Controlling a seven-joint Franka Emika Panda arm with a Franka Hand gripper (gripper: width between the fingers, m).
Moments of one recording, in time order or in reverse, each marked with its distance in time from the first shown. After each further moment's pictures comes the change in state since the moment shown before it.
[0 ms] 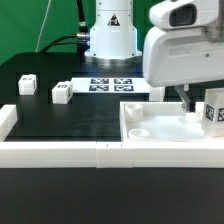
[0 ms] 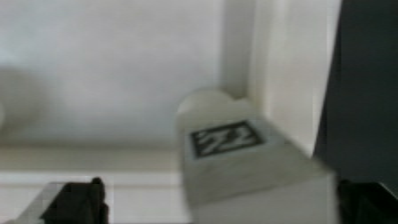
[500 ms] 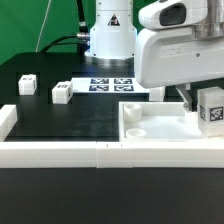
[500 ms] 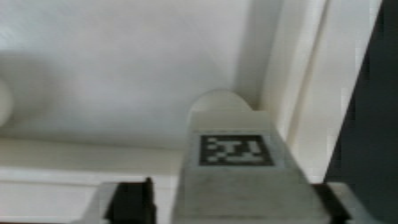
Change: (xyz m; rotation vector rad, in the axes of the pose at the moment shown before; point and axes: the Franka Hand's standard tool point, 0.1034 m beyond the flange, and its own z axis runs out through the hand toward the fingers) arm -0.001 -0.002 0.002 -0.005 -0.009 0.007
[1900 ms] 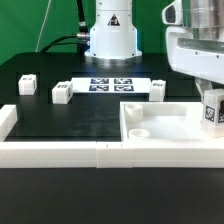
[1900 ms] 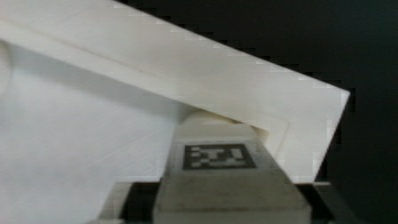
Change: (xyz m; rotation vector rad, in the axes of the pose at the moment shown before) arm -0.001 -0.015 0.005 0.046 0.005 1.405
